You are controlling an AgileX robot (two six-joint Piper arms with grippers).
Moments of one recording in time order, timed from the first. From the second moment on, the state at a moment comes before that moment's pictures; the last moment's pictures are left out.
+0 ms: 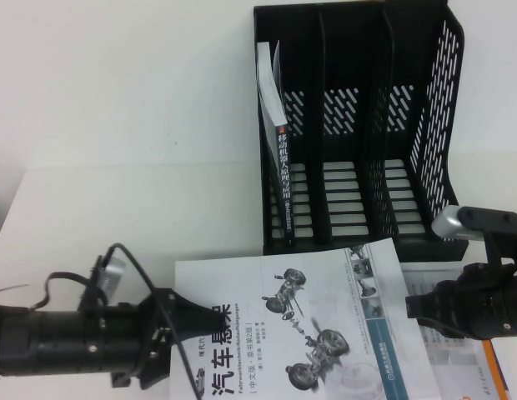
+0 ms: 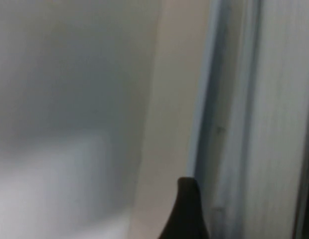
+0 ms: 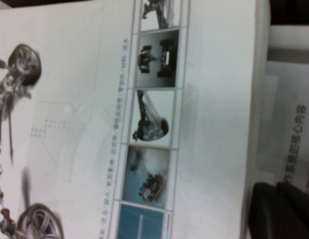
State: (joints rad) right arm 0.37 1.52 -0.67 0.89 0.32 -0.52; left arm -0.04 1.72 -0.57 -1.66 0.98 1.00
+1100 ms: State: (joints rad) right arm 0.37 1.52 -0.67 0.89 0.32 -0.53; left arm 0.11 1.93 -0.55 -1.67 1.18 1.12
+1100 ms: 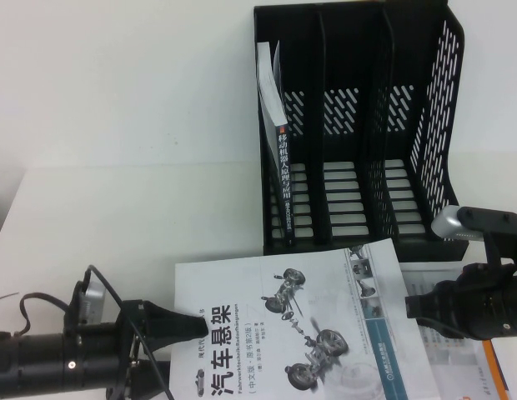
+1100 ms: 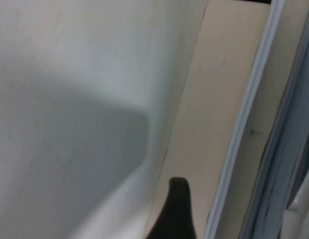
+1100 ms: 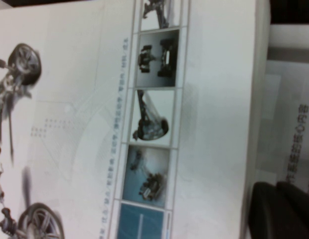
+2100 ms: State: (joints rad) right arm 0.37 1.52 -0.67 0.89 0.32 -0.53; left arm -0.06 1.93 -0.51 -1.72 1.20 1.12
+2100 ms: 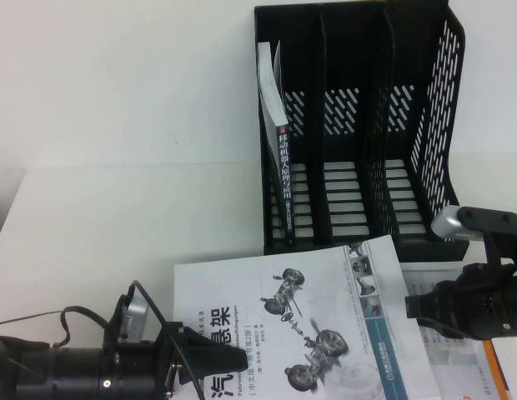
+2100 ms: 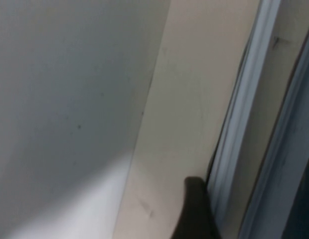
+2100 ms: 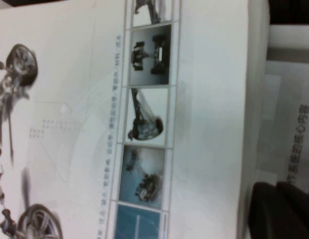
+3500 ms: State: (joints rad) right arm 0.37 1.46 -0.67 0.81 0.44 -0.56; left arm -0.07 1.90 -0.51 -1.71 1.17 1.08
